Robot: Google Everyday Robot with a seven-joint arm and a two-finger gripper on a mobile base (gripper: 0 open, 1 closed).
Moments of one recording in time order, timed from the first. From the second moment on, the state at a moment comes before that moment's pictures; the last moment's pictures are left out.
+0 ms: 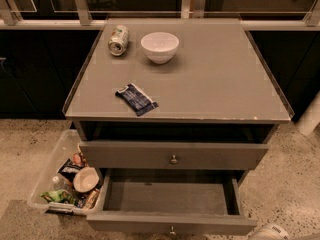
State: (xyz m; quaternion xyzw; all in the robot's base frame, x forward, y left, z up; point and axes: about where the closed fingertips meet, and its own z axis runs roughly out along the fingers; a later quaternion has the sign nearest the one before) arm 0.235 -0.230 0.357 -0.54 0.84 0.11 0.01
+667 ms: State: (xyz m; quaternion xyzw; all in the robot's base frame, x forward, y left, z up) arm 0.314 -0.204 0.335 -0.56 0.82 0.07 -0.01
